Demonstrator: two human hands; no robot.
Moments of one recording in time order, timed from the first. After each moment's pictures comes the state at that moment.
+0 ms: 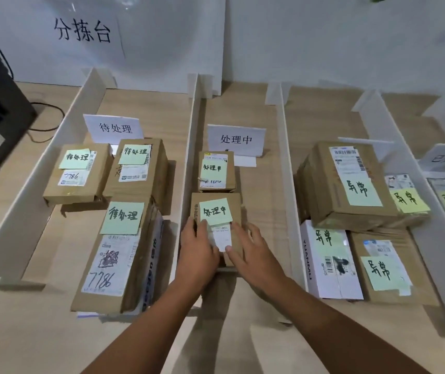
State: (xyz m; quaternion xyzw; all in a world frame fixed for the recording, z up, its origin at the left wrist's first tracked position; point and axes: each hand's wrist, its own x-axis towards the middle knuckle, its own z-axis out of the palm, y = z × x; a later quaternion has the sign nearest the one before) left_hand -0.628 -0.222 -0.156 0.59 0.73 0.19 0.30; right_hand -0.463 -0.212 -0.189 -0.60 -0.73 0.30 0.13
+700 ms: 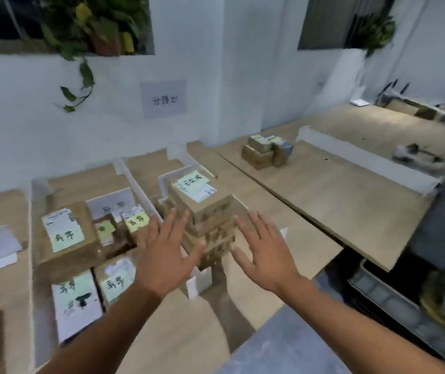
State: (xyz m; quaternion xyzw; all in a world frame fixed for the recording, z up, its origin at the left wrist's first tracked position) left_hand -0.119 -0.375 0.017 0.88 0.42 0.19 0.11; right_hand 0.087 -0.514 0.019 -0.77 -0.59 -0.01 0.22
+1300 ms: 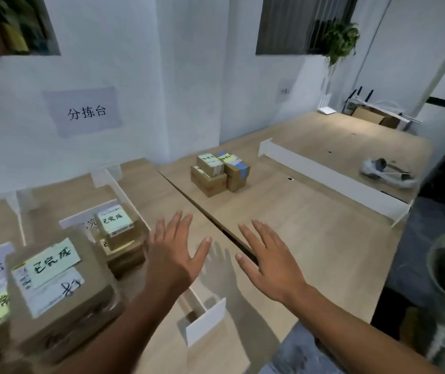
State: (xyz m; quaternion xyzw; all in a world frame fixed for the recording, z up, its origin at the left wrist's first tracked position) left_hand 0.241 -0.311 0.013 0.87 0.38 0.24 0.17; right_hand 0.424 -0.466 0.005 -0.81 -0.55 0.00 0.20
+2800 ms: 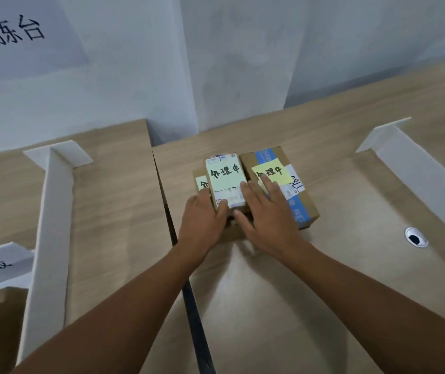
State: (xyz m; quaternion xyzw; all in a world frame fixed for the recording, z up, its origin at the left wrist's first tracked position) left_hand 0.703 0.097 -0.155 0.72 0.58 0.20 0.33; right_hand 0.863 0.042 -0.170 -0.70 -0.69 0.04 0.16
